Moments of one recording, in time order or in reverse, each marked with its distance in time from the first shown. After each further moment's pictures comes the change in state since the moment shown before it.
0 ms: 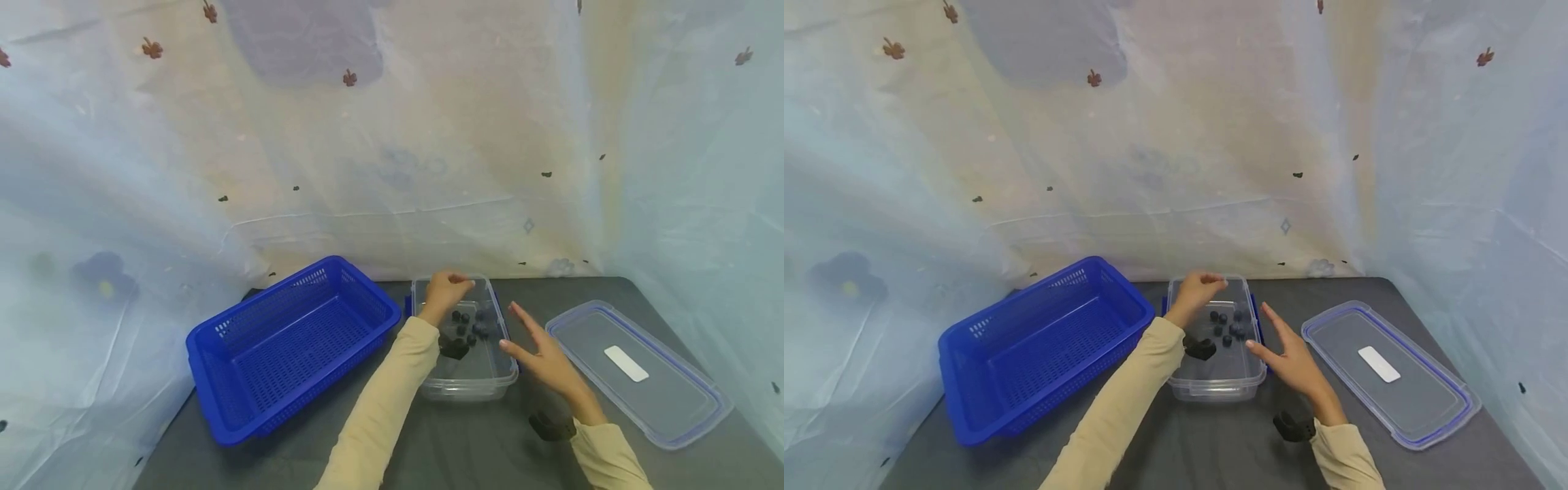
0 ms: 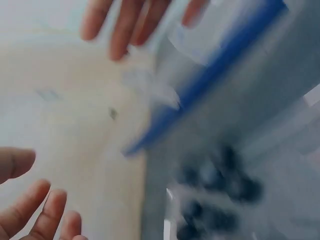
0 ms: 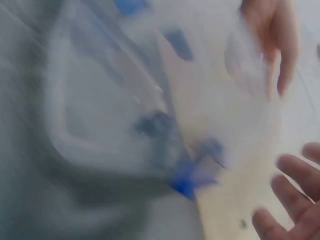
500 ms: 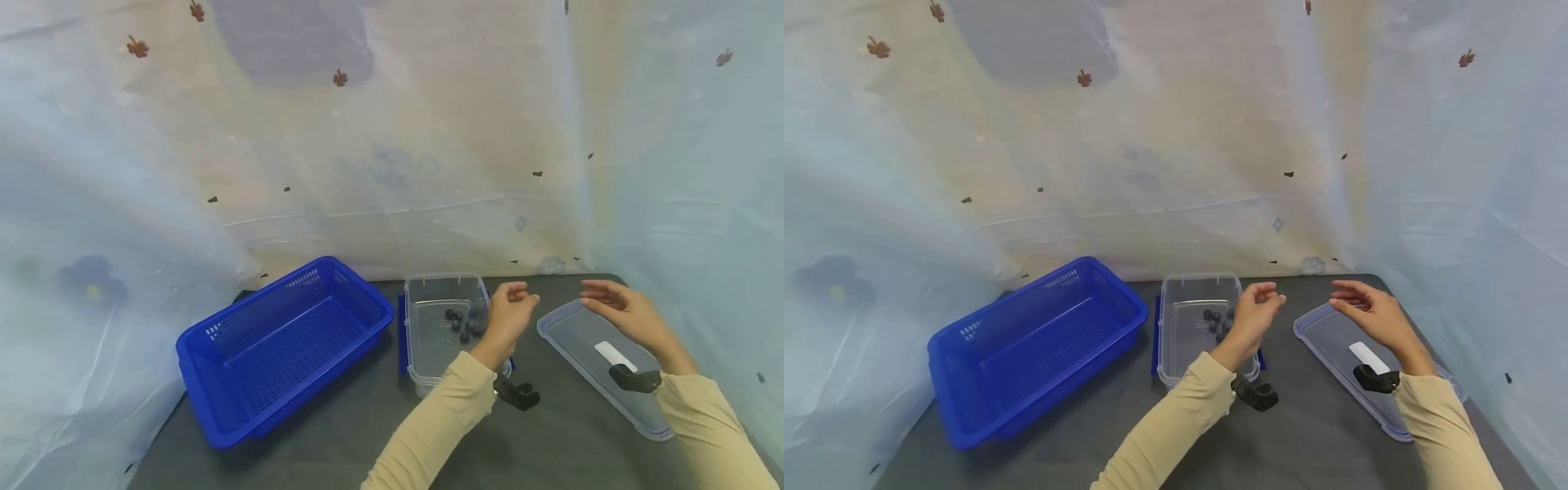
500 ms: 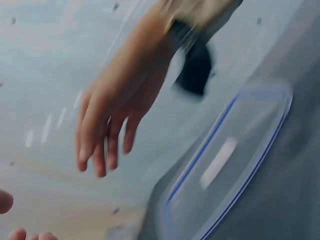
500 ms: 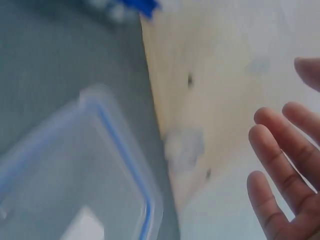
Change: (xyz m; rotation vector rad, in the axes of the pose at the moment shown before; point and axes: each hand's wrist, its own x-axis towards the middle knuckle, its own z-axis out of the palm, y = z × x) left_hand -0.067 0.060 0.092 -0.525 0.020 -0.058; right_hand 0.004 0.034 -0.146 -0.200 0.046 0.036
